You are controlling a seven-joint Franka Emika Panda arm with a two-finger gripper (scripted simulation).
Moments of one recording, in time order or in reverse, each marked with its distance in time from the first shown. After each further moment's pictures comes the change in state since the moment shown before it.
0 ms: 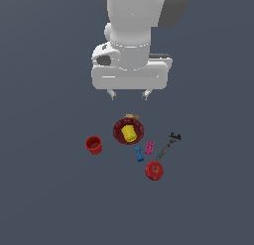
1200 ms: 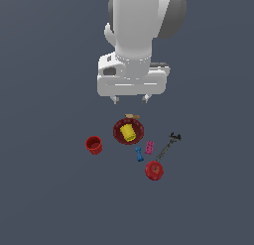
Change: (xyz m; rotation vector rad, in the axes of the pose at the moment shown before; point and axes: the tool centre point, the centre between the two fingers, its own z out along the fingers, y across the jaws) arm -0.013 -0.005 0.029 -0.014 -0.030 -0.078
